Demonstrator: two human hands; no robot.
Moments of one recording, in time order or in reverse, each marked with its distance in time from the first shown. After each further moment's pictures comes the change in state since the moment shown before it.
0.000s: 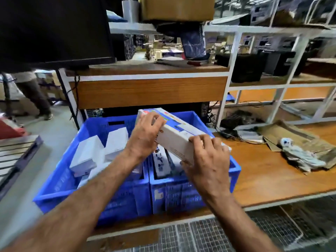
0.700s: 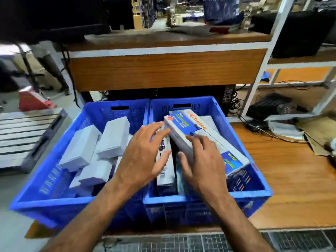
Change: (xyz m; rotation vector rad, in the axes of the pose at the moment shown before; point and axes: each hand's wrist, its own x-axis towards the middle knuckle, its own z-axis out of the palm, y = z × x) left_hand -0.011 -0.001 0.056 -0.019 -0.104 -0.174; right_hand 0.049 0.019 0.118 0.478 -0.216 0.021
